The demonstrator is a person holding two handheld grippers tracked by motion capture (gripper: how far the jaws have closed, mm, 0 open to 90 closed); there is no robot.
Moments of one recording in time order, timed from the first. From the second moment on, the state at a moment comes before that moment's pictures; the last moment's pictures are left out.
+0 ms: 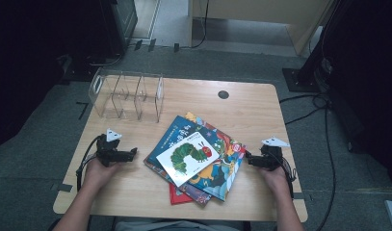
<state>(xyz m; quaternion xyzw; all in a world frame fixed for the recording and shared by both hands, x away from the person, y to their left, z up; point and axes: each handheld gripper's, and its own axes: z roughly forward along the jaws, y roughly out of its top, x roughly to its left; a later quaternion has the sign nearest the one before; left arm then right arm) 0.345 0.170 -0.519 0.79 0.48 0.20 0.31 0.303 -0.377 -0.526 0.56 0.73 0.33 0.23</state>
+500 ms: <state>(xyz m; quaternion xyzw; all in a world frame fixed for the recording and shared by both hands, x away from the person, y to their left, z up) 0.344 0.171 -0.519 0.79 0.48 0.20 0.31 0.303 -0.377 -0.526 0.55 0.73 0.33 0.23</state>
